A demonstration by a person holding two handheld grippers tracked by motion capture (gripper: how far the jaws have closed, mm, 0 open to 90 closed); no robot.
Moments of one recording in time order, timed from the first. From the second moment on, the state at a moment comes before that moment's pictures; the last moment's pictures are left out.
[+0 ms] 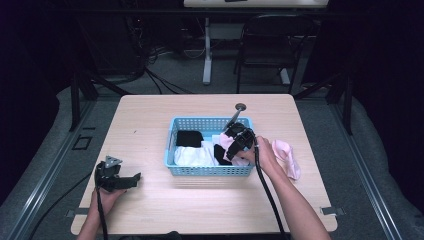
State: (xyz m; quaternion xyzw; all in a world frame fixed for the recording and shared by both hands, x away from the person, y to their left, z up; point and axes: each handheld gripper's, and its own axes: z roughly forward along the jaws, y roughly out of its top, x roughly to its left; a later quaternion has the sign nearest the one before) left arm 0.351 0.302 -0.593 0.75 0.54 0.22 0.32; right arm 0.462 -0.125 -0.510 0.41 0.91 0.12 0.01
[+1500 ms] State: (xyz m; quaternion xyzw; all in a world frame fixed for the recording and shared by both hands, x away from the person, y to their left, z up) left arm 0.351 0.302 -0.593 0.75 0.54 0.22 0.32; right arm 0.451 -0.132 -0.462 0.41 0.89 0.17 0.07
